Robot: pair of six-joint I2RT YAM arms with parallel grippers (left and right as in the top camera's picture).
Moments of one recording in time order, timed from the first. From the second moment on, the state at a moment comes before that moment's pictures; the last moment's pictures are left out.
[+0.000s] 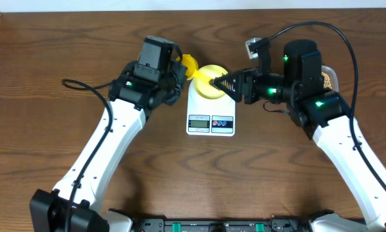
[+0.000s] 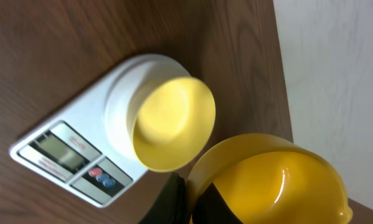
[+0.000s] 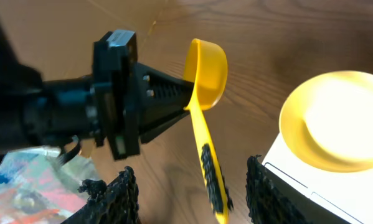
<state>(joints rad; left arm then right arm) -0.37 1.53 1.33 -0.68 0.11 -1.45 0.34 1.41 1.17 -0.33 -0.73 0.45</state>
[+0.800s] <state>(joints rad) -0.39 1.53 1.33 -0.67 0.23 -1.56 0.39 1.50 1.17 -0.18 -0.76 0.56</state>
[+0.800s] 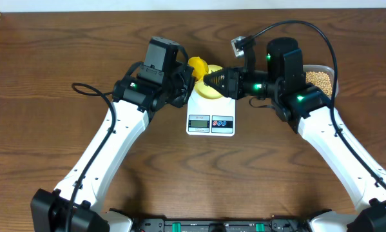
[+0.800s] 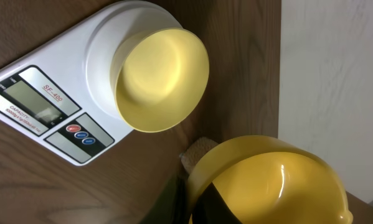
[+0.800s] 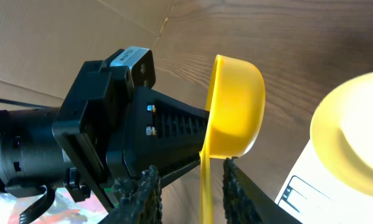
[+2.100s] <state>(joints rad) -0.37 1.53 1.33 -0.76 0.10 -0.69 0.19 1.45 1.19 -0.60 -0.60 0.46</state>
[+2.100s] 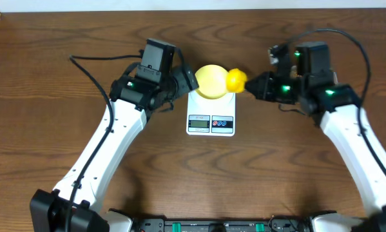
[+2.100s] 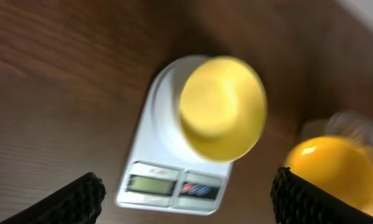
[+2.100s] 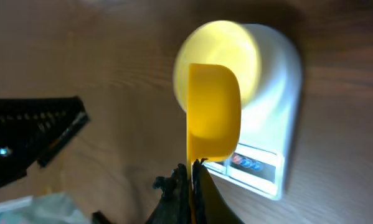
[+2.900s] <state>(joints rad) -0.69 1.57 1.22 -0.83 -0.04 -0.52 0.00 1.25 1.24 -0.87 -0.45 0.22</state>
